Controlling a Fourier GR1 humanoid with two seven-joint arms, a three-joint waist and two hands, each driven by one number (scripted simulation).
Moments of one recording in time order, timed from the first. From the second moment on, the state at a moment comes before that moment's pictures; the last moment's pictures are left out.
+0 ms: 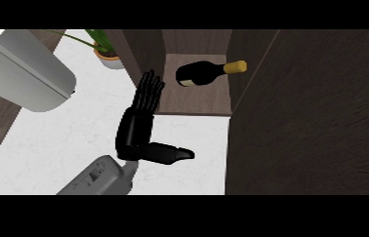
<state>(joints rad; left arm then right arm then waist) -0.39 0.29 -0.70 -1.39 0.81 0.47 -0.57 0.09 -0.05 -0.05 -2.35 -0.22 0.29 0.38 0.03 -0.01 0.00</state>
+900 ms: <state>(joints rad) 0.03 0.53 -0.66 -2.01 0.66 0.64 -0.46 0.11 -0.20 0.05 -2.36 -0.28 0.51 0.42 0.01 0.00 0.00</state>
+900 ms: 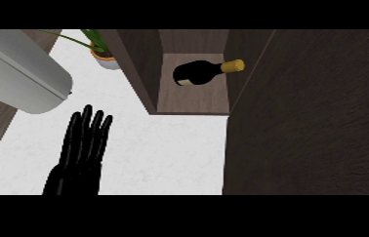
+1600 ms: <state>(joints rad) 0.45 0.73 -0.34 -2.19 0.82 0.39 -0.58 0.13 -0.08 0.45 -2.39 -0.26 0.40 0.61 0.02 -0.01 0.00</state>
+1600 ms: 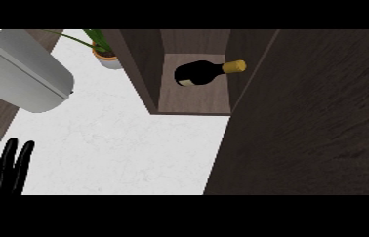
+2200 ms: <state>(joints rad) 0.68 0.80 -0.06 -2.20 0.93 0.13 -0.63 -0.23 -0.01 0.74 -2.29 0.08 0.09 0.69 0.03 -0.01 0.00</state>
